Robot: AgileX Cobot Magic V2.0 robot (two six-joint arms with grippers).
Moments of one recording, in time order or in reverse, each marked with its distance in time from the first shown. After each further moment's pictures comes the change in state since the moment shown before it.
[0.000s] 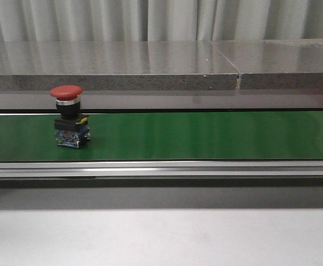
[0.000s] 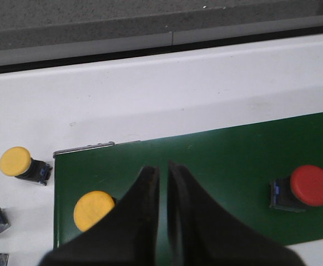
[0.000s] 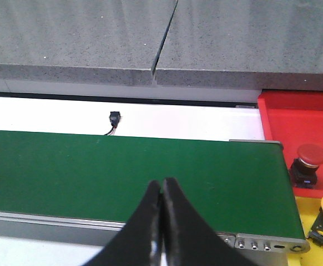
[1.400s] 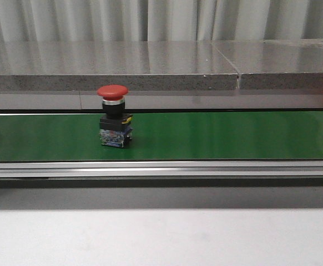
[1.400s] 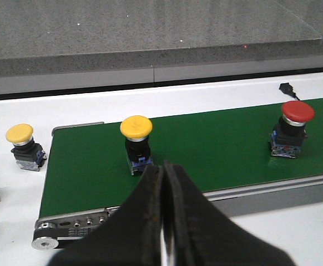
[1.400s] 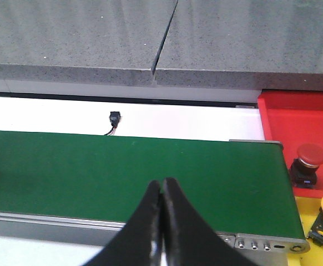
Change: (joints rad) left arm -0.018 -0.864 0.651 -0.055 -0.165 0.000; right arm 0.000 0.000 0.000 0.000 0.000 0.000
